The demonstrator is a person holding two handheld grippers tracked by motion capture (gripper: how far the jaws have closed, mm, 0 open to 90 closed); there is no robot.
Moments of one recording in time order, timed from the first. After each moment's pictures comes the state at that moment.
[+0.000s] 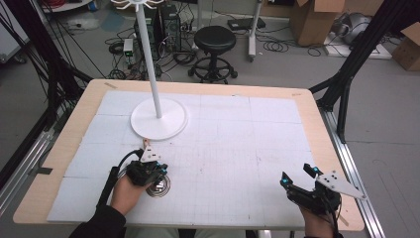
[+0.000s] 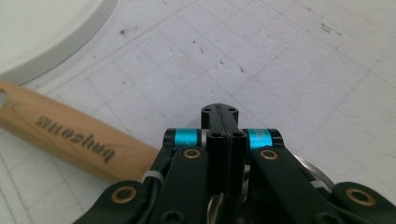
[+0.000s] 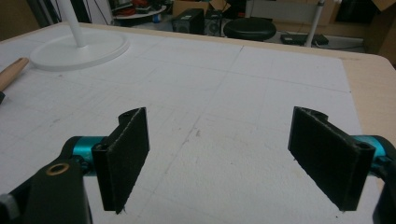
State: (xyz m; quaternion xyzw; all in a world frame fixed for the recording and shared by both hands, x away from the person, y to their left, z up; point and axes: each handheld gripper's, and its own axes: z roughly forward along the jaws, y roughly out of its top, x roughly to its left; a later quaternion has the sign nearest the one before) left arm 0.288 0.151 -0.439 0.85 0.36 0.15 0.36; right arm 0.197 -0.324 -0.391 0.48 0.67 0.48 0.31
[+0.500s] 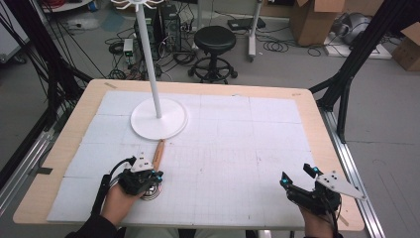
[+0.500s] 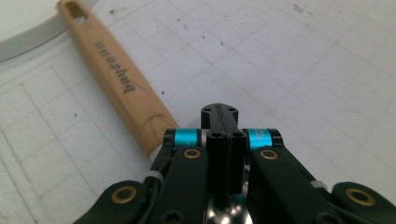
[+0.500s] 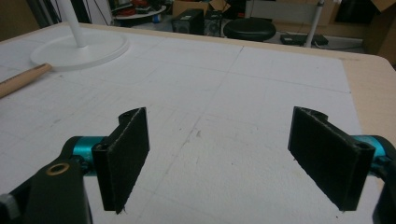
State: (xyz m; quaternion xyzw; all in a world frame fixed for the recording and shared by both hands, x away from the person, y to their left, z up) left arm 0.265 0.166 -0.442 0.85 0.35 0.14 0.38; right arm 0.197 -0.324 -0.390 0.48 0.67 0.48 0.31
